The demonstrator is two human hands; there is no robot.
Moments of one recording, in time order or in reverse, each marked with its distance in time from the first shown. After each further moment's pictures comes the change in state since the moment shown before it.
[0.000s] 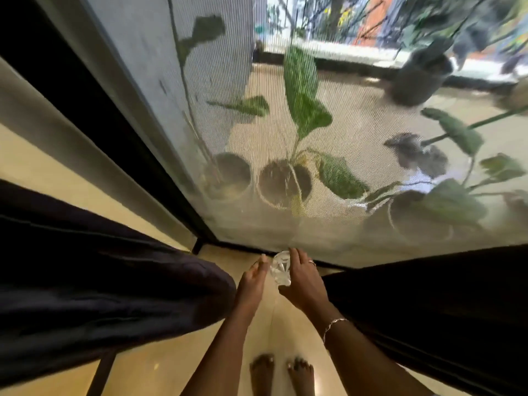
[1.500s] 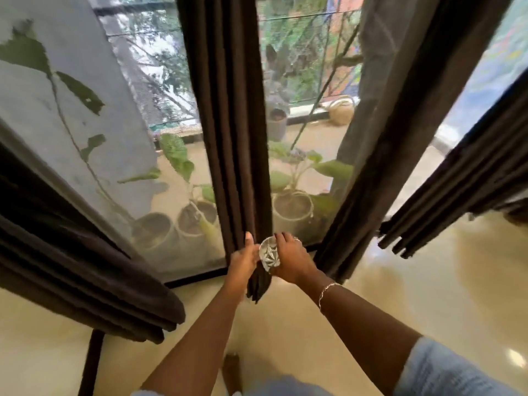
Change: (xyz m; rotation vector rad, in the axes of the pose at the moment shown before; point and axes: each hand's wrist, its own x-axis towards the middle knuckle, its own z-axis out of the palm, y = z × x) left_hand -0.336 0.011 0.157 0.047 -0.324 0.367; right_hand -0.359 0.096 -0.153 0.043 0.346 0.126
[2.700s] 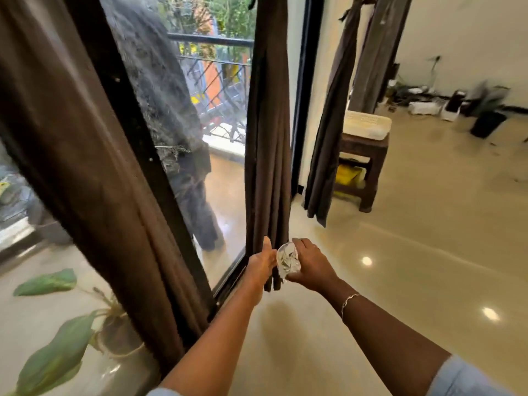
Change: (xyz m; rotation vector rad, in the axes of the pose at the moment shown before) left_hand 0.096 0.084 0.479 0.346 -0.847 0.078; right_hand -0.073 0.390 -0.205 0.113 0.456 0.751
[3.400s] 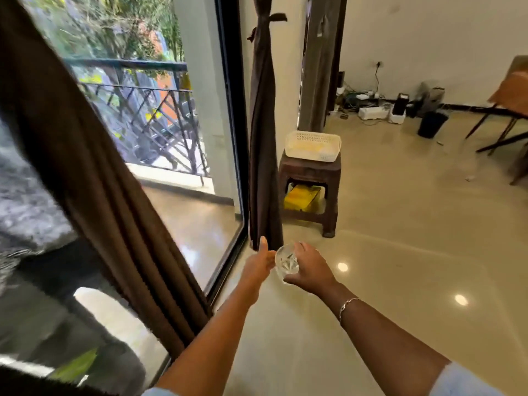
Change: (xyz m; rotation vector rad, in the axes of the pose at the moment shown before) left_hand 0.258 0.129 0.218 0.110 -0.209 0.009; right_hand 0.211 0.236 -0.130 -0.015 0.085 0.178
